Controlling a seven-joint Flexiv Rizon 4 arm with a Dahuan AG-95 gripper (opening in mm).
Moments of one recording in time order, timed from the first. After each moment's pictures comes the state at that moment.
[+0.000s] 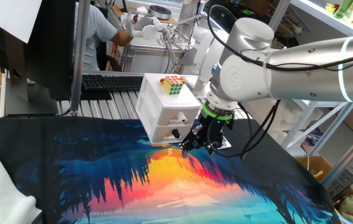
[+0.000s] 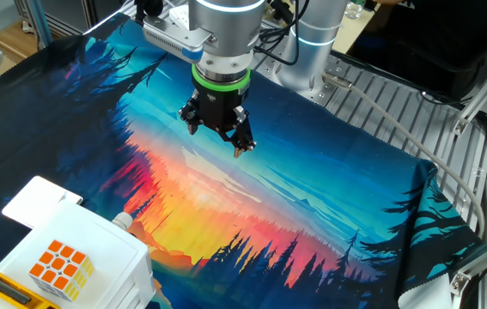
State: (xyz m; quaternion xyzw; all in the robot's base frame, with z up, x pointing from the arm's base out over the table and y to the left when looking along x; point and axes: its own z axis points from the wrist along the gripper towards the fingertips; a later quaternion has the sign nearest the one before) arm 0.500 0.000 0.170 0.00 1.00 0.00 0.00
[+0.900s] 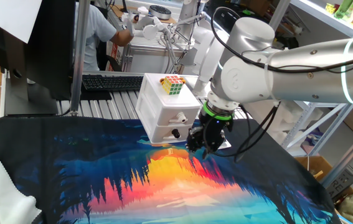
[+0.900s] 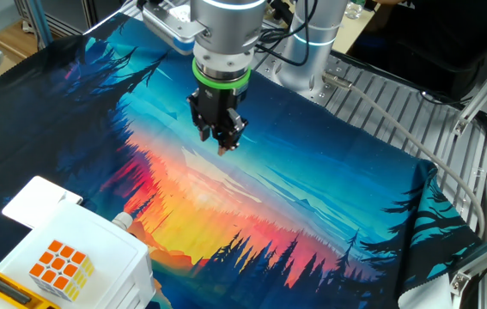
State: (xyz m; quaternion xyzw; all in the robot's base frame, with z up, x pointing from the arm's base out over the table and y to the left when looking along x) arm 0.500 -0.004 0.172 0.14 0.99 -0.01 0.01
